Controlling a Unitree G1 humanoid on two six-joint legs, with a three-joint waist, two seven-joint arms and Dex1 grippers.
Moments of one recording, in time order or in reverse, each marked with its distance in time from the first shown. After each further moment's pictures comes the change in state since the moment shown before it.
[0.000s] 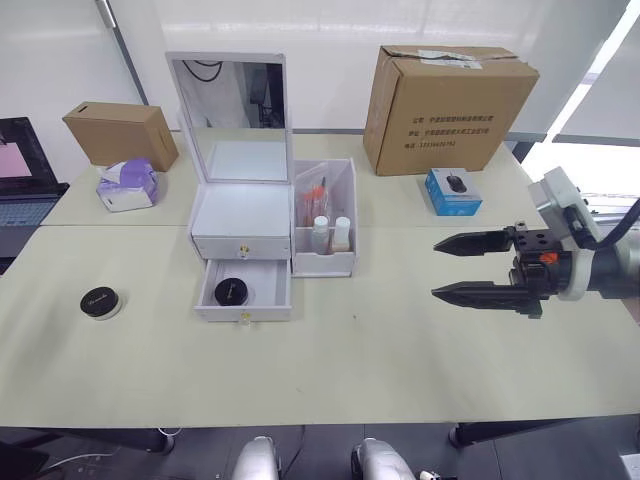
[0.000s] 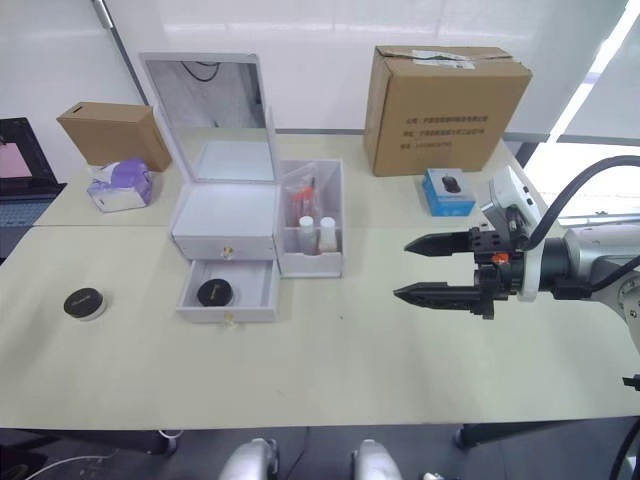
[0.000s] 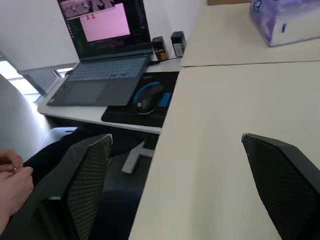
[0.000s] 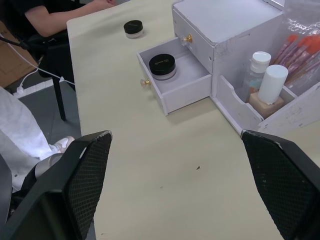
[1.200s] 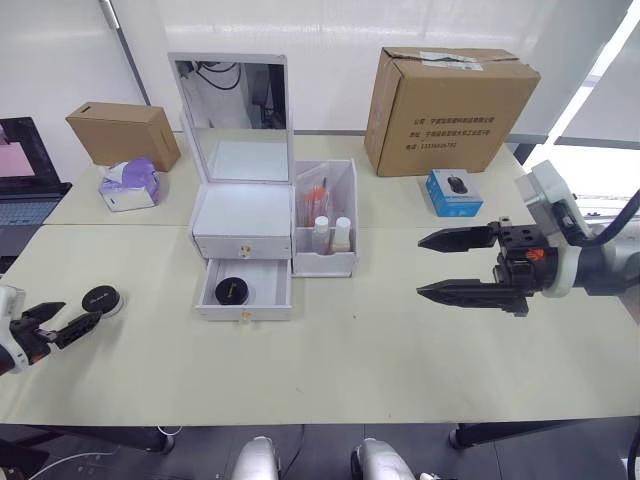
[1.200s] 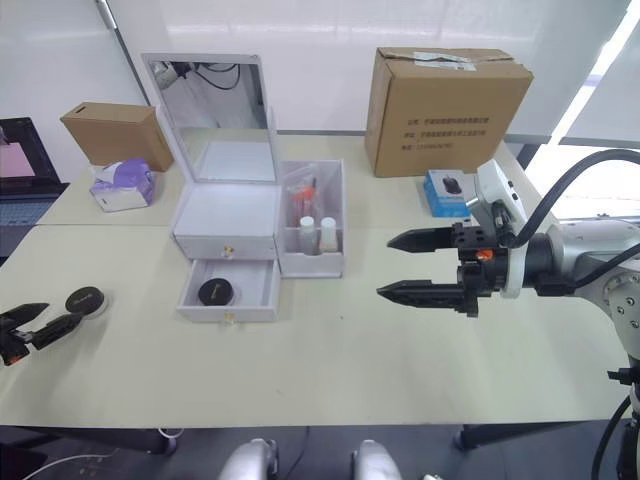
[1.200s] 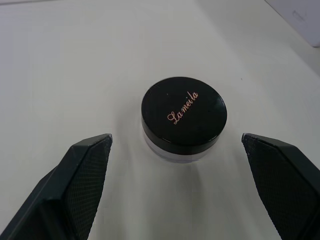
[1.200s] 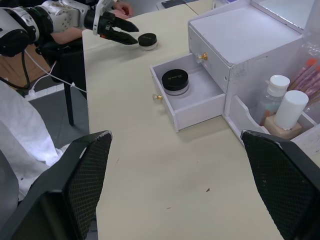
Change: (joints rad) left arm 0.259 -0.292 -0.033 -0.376 -0.098 0.090 -0.347; right arm -0.063 0.047 0.031 -0.038 0.056 0.029 -0.052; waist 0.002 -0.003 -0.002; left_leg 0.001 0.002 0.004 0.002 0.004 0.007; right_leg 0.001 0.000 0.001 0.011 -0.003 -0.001
